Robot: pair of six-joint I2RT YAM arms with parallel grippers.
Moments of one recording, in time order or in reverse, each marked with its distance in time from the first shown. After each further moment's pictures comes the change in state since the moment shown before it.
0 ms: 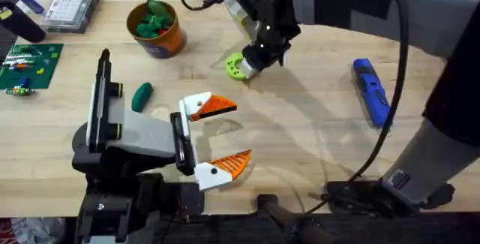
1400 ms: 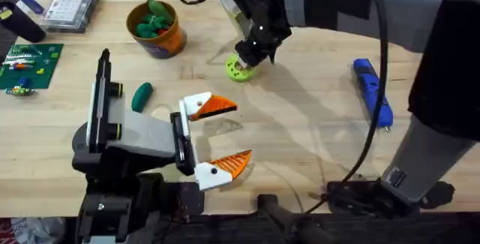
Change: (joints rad) left arm 0.000 0.000 0.000 0.000 0.000 0.000; right arm 0.000 0.056 0.015 0.145 0.000 -0.003
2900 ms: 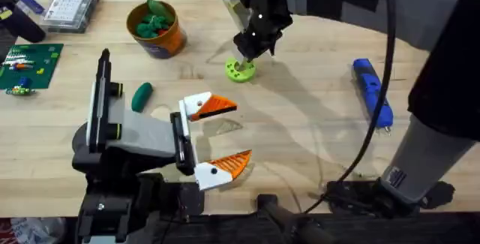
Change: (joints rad) left arm 0.000 0.000 0.000 0.000 0.000 0.000; right arm 0.000 0.000 0.097 -0.108 -0.003 0.000
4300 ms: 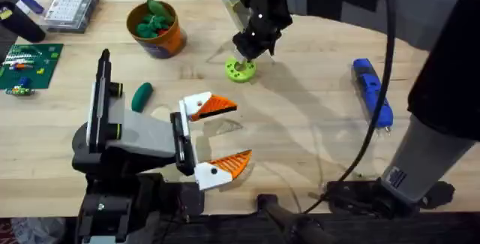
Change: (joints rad) left arm 0.000 0.000 0.000 0.000 0.000 0.000; right arm 0.000 0.001 -0.001 0.008 -0.016 0.000
